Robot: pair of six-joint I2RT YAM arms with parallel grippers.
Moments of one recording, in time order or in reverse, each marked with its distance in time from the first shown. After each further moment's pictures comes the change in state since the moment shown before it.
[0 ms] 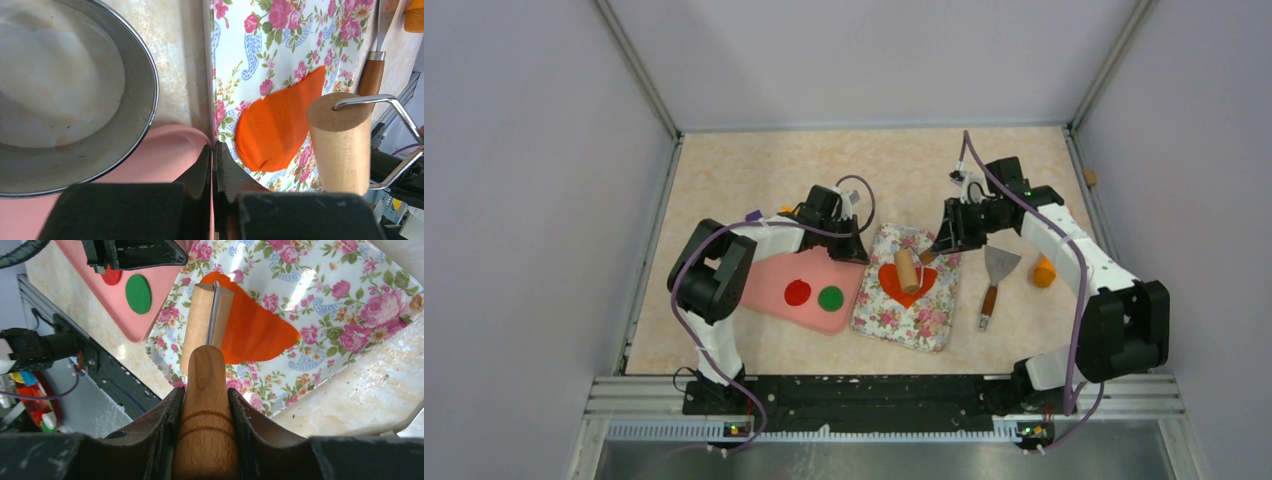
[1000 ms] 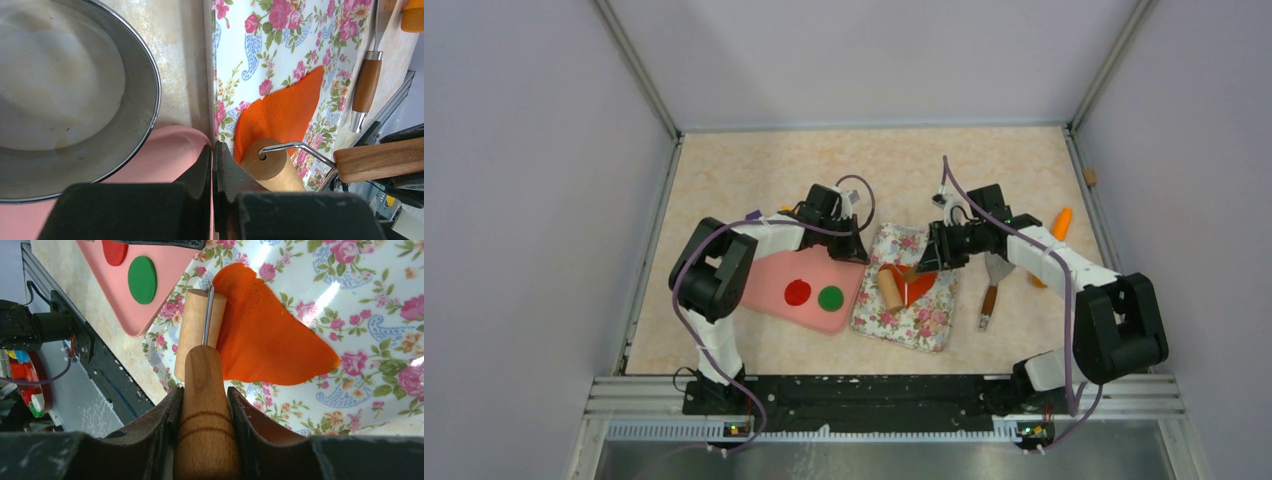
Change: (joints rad) left arm 0.005 0.014 0.012 -0.008 0.019 -0.005; right arm 0.051 -0.004 -0.249 0.296 -0.100 0.007
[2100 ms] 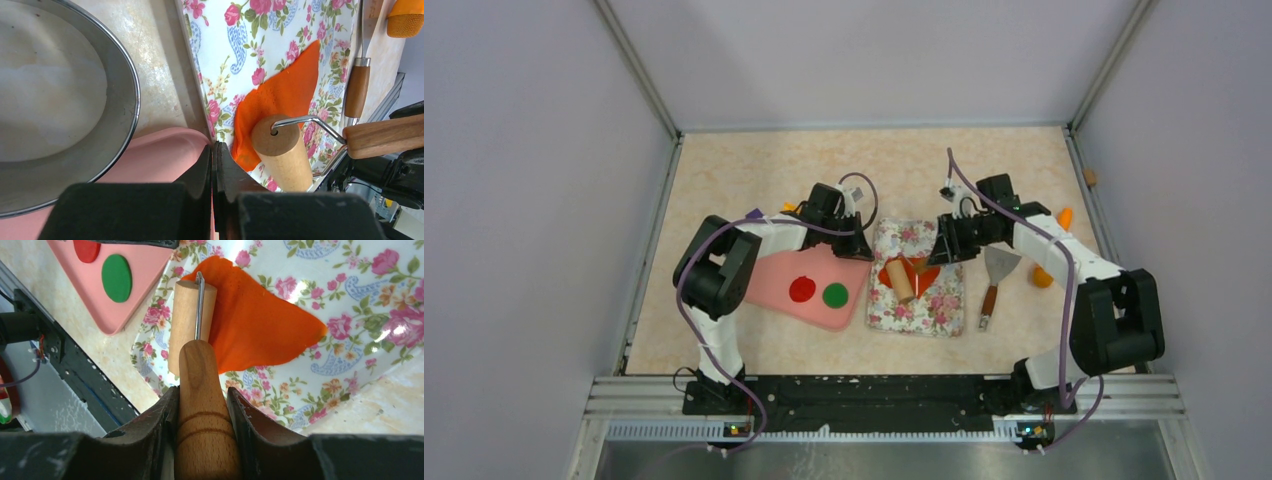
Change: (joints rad) left arm -0.001 0.028 0.014 0.056 0.018 -0.010; right arm -0.077 0.034 0.084 -0.123 0.060 -0.138
